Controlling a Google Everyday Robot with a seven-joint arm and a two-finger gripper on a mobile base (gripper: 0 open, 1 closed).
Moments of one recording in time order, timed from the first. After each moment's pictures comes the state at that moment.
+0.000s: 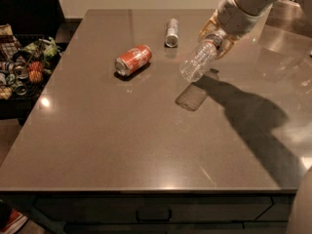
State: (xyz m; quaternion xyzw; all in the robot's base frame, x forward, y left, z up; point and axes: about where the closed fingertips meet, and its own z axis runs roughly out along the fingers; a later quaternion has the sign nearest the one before) arm 0.671 -0.179 0.934 -0.90 0.35 -0.14 0.21
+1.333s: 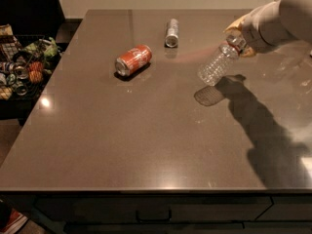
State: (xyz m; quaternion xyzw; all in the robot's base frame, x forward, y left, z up) arm 0.656 -0.243 0.956 -0.82 0.36 -0.38 0.23
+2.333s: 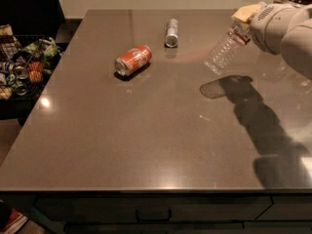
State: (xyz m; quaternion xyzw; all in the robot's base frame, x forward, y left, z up) arm 0.663 -0.256 0.995 -0.75 0.30 -0.53 0.25
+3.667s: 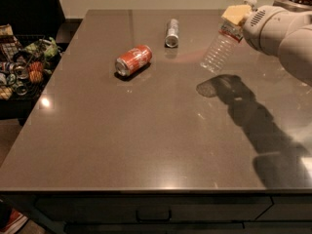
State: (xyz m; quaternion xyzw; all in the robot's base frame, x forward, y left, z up) arm 0.667 -0.235 1.002 -0.76 0.20 -0.56 0.25
